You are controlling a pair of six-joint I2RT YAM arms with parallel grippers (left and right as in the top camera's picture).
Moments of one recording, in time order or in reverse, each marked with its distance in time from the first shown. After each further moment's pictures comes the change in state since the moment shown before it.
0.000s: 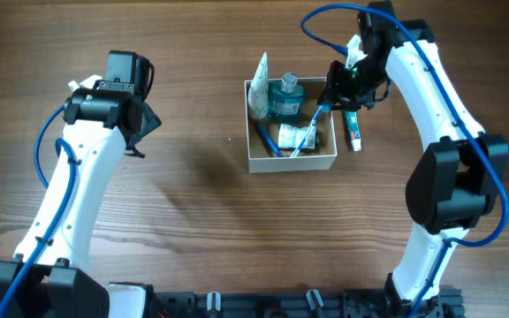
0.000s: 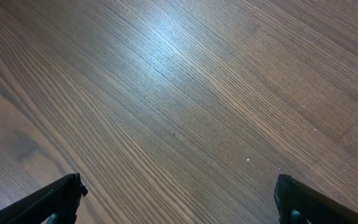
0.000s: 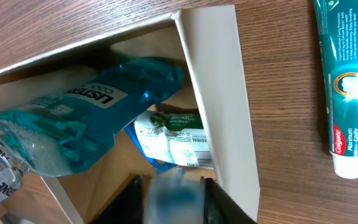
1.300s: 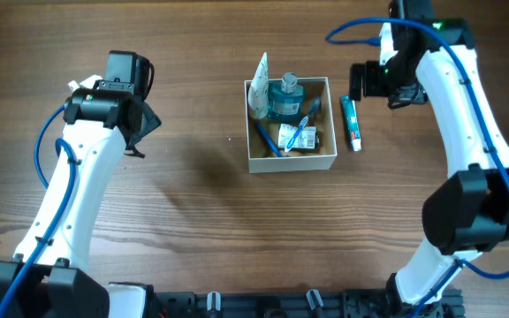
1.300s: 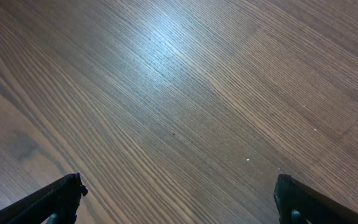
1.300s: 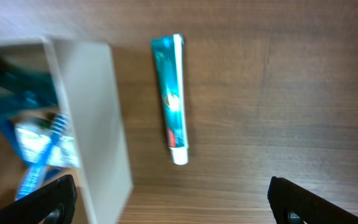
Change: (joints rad) left arm 0.000 0.000 0.000 0.000 0.000 0.000; right arm -0.066 -0.140 -0.026 -0.048 0.399 -0.277
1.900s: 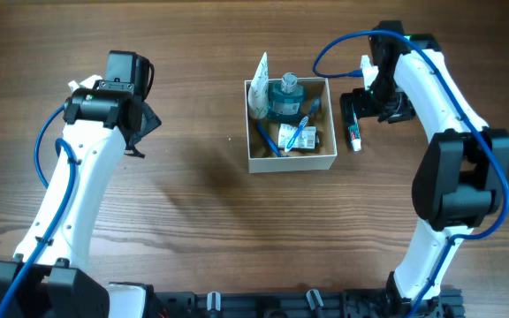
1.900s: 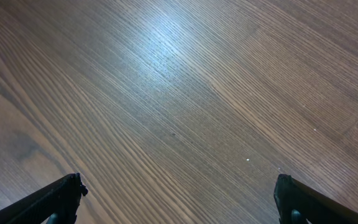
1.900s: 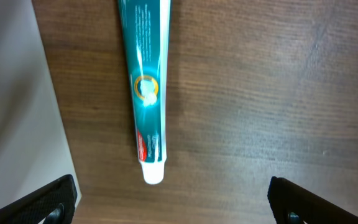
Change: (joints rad) left arm 0.000 0.000 0.000 0.000 0.000 0.000; right arm 0.000 0.156 -0.099 0.061 0.036 -0.120
